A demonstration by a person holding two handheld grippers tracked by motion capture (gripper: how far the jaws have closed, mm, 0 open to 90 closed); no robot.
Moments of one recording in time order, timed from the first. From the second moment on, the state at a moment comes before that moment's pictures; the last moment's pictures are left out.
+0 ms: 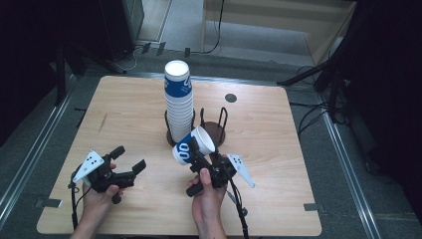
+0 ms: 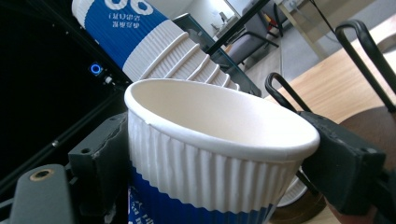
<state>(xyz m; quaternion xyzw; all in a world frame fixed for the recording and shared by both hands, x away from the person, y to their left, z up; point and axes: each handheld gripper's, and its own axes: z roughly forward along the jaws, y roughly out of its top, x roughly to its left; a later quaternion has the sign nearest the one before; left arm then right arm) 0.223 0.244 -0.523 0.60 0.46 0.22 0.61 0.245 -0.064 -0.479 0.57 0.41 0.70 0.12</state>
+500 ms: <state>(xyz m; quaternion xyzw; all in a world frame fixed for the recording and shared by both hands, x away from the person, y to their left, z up) 0.226 0.265 -0.535 0.60 0.50 0.28 0.57 0.246 -0.064 -0.478 0.53 0.48 0.66 0.22</state>
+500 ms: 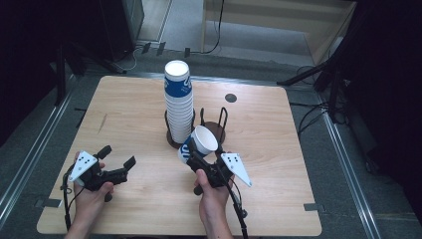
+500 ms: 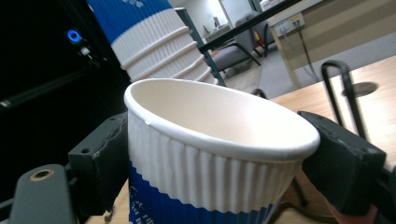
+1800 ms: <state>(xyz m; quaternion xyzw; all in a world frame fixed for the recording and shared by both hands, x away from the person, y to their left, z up) 0.226 0.270 -0.551 0.63 0.49 0.35 0.48 0.270 -0.100 -0.485 0.46 0.54 0.60 0.36</state>
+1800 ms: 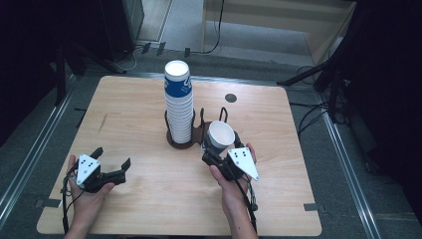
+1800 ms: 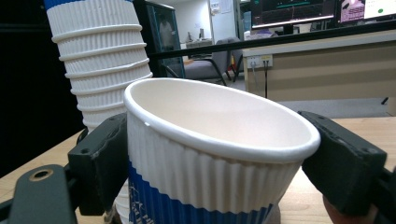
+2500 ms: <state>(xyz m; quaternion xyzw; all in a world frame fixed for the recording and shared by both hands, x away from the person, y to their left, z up) 0.226 0.276 -0.551 0.62 0.51 0.34 0.49 0.291 -0.126 -0.499 0.47 0.55 0.57 0.39</state>
